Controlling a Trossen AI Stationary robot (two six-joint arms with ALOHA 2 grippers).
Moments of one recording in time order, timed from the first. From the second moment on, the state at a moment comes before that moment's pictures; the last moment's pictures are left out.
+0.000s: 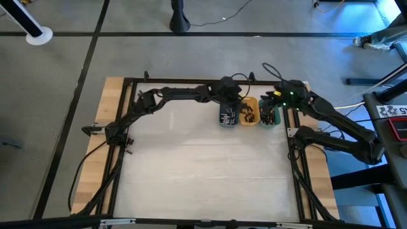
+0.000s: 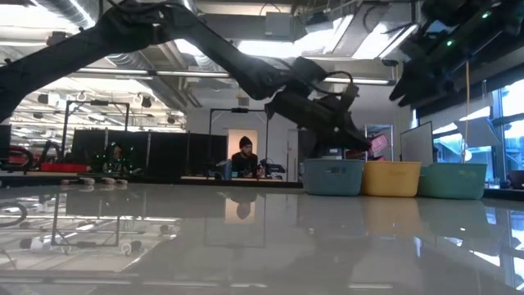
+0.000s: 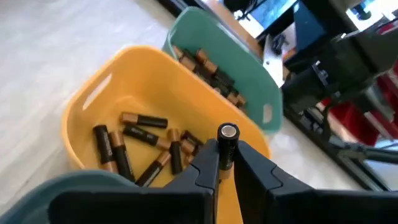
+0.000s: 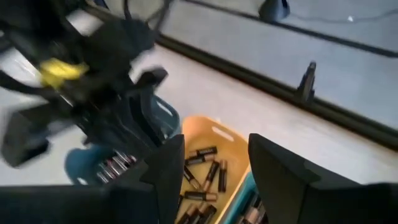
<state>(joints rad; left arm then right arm) 0.36 2.44 1.96 -0.02 0.37 -0.51 -0.67 0.71 0.68 -0.57 0.05 0.26</state>
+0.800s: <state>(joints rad) 0.34 2.45 1.97 -0.06 0.31 -0.43 -0.67 0.61 0.68 -0.58 0.05 0.26</state>
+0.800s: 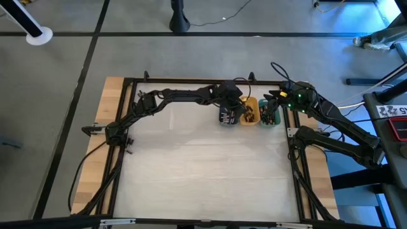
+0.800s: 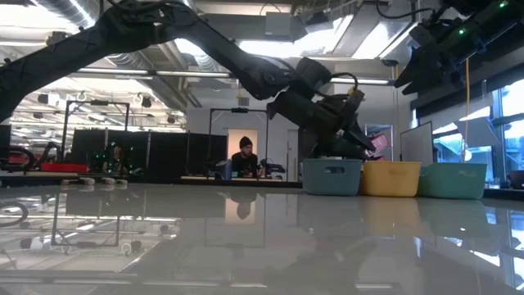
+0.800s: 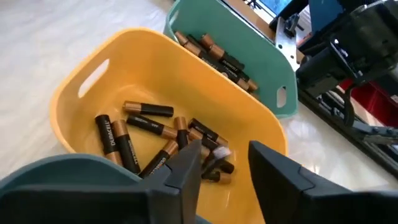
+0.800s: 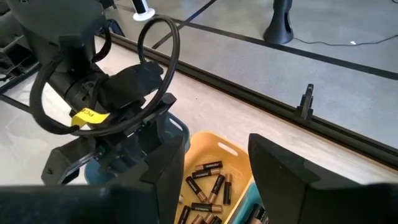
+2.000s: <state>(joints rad) 0.62 2.12 1.98 -1.57 -0.41 0.13 -0.67 0.61 0.68 -0.58 -0.03 0.26</state>
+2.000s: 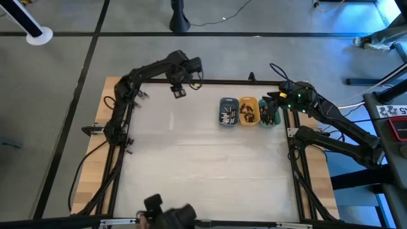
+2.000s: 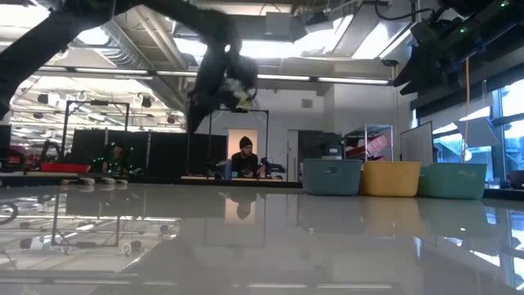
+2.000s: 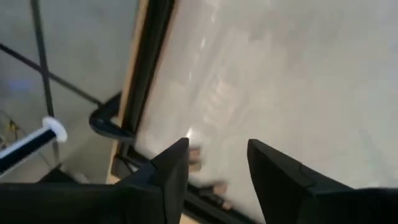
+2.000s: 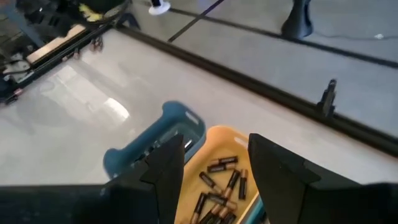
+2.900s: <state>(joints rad) 0.91 1.80 1.15 -1.18 -0.47 -0.04 -0.67 0.63 0.68 -0.48 -0.01 0.19</state>
